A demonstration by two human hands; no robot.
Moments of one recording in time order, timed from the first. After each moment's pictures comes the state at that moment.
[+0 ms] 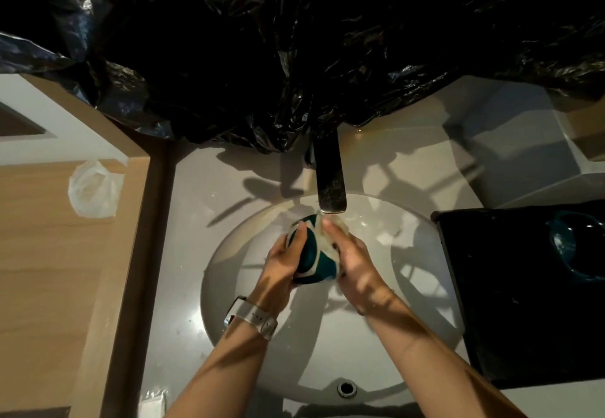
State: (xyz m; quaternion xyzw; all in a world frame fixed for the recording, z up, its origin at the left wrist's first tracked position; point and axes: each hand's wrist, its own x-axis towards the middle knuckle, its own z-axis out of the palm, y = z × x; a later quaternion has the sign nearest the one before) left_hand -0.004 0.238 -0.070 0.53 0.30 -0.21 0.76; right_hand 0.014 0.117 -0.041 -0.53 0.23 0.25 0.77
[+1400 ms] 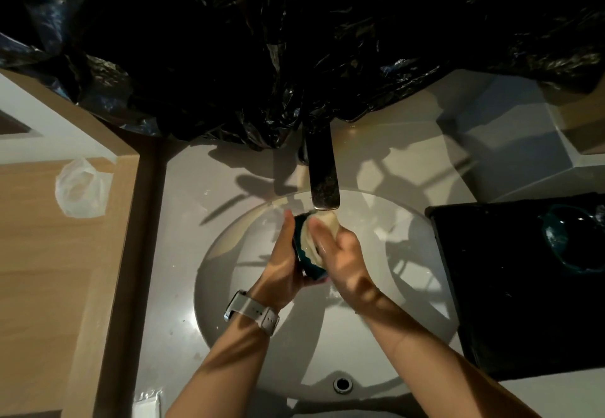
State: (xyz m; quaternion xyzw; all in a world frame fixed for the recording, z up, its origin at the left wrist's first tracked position) left_hand 0.004 0.227 -0.050 0.48 0.30 -0.29 0.77; right_hand 0.011 0.128 -0.027 -0.67 0.19 0.20 0.69
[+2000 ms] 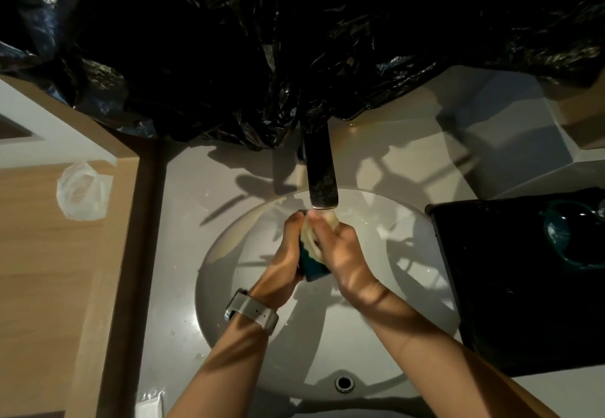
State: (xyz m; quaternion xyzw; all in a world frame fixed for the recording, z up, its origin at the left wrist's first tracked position) left_hand 0.005 0.224 -0.042 0.51 0.27 -0.26 0.77; right_hand 0.021 0.130 -0.025 -0.68 0.23 0.19 0.67
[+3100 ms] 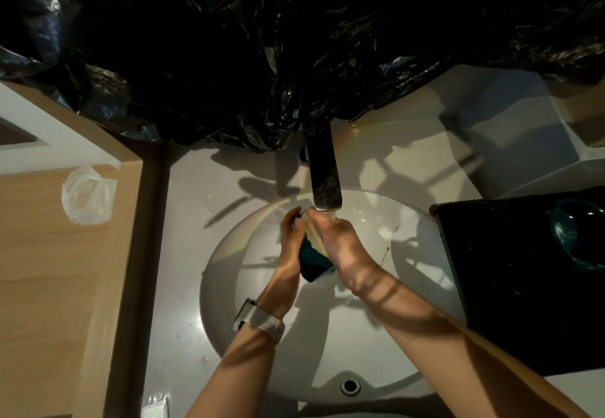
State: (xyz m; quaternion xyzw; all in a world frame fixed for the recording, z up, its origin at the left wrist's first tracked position) left_hand 0.002 0.224 -0.061 0.56 0.26 -0.13 0.77; right_hand 0.038 0.136 -0.023 -0.66 0.25 0.29 0.64
